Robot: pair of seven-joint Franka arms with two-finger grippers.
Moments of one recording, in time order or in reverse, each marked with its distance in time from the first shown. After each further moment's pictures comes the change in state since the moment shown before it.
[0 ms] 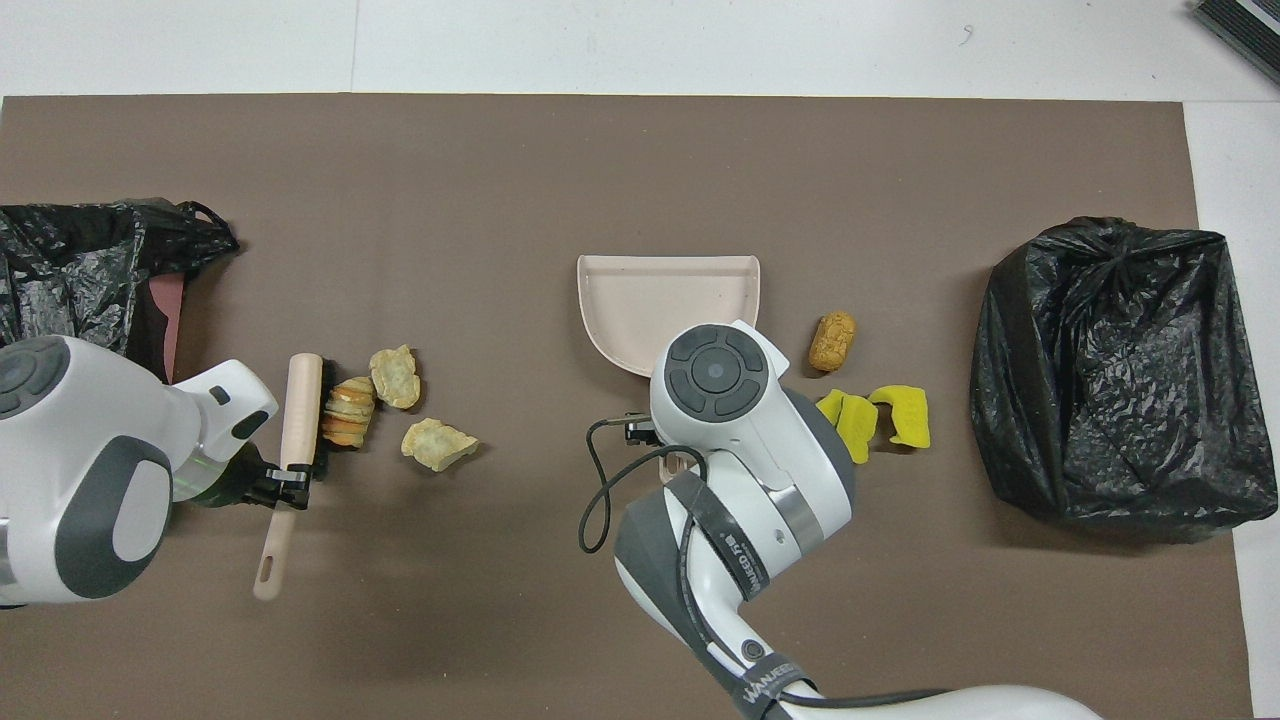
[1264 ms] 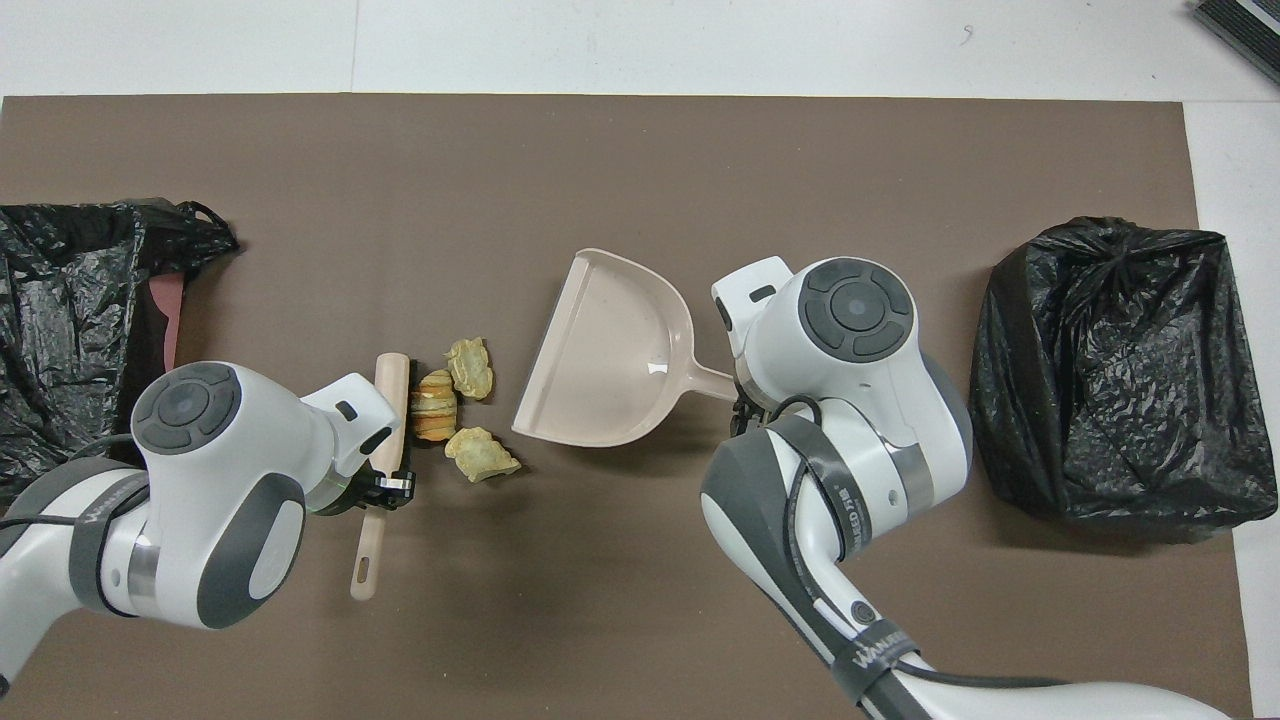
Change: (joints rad) left arm -0.212 0.002 -0.007 -0.020 -0.004 0.094 -0.196; right arm -0.130 -0.071 -0.006 0.009 0.017 -0.041 -1.407
